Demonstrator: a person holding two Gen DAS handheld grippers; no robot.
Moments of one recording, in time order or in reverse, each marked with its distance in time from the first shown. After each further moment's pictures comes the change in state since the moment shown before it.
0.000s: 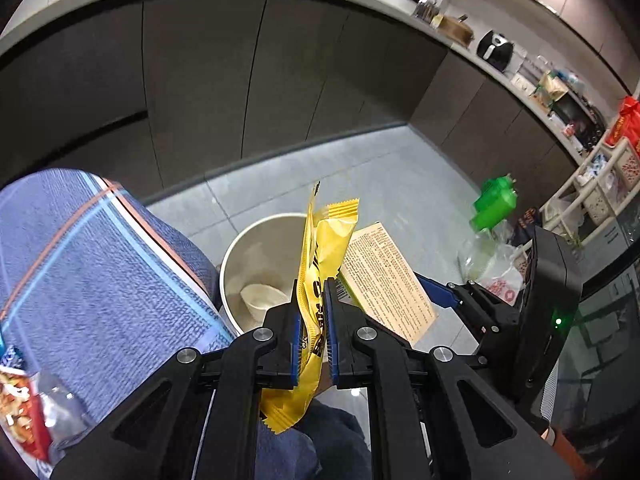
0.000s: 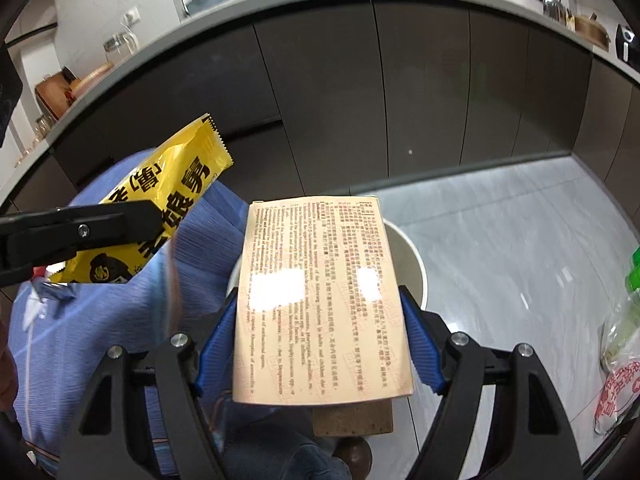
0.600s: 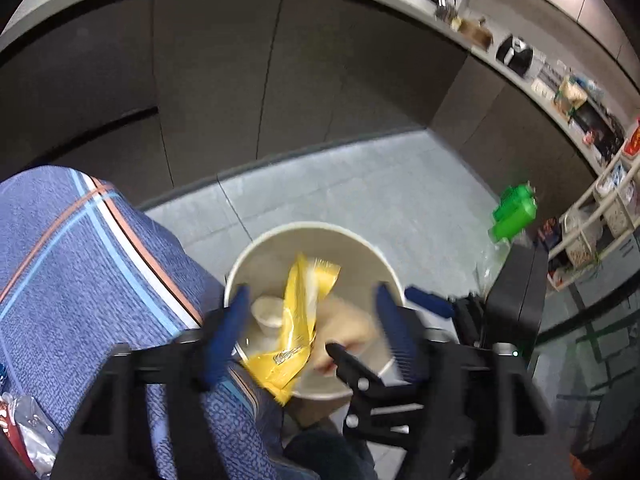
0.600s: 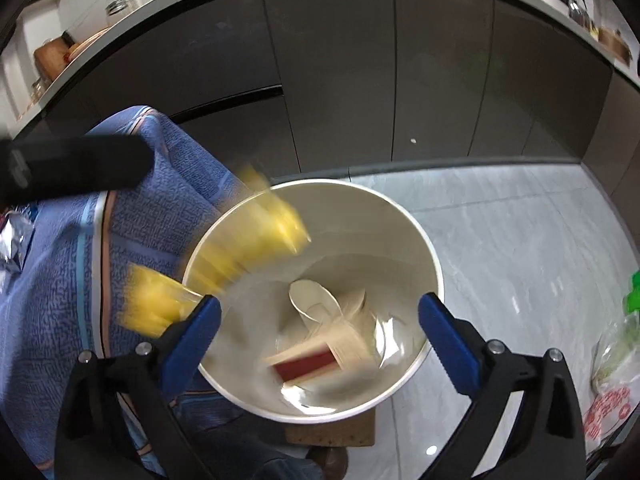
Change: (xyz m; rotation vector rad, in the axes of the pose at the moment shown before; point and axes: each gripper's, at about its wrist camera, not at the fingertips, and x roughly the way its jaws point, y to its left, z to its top) left arm 0.038 0.000 0.014 -0.034 -0.049 0.054; right arm 0.050 0.008 -0.001 -0.102 0.058 -0.023
